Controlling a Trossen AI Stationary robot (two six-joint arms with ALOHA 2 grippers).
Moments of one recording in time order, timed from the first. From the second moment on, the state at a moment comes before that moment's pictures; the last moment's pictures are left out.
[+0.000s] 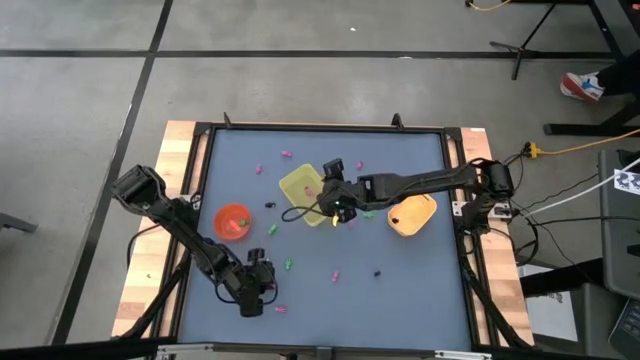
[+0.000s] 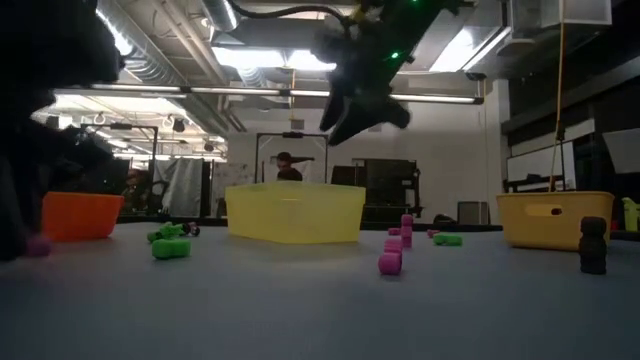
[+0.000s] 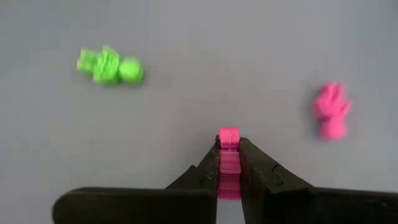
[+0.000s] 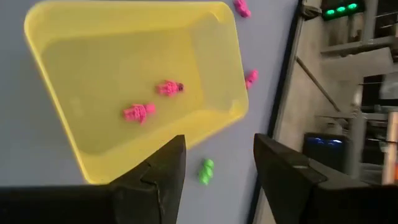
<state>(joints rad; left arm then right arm) -0.70 1.65 0.73 -0.09 -0.32 -0.75 0.05 1.80 1.38 -0.49 0.50 -0.66</state>
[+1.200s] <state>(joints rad) -0.06 1.65 0.96 -0.09 -0.33 -0.28 0.40 1.45 1.35 -1.20 0.27 0.00</state>
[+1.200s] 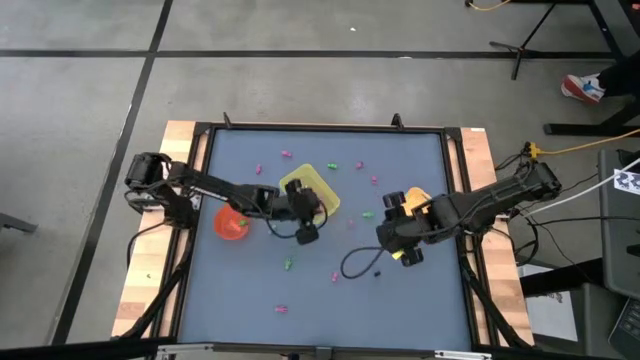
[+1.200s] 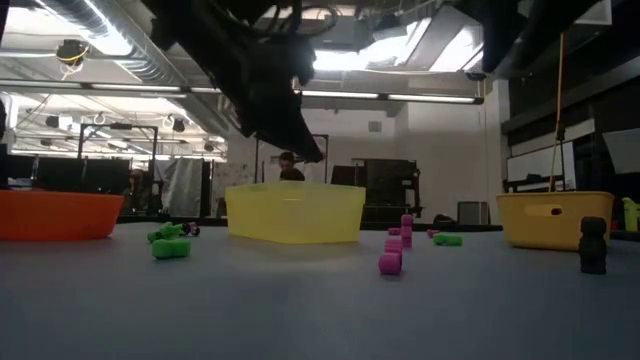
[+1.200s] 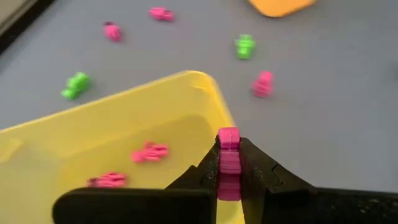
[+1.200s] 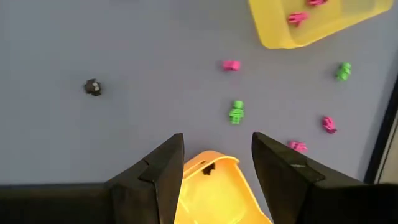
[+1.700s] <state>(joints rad) 0.09 1.65 0.96 -0.09 -0.33 -0.28 0.46 1.45 1.18 -0.94 0.21 0.17</state>
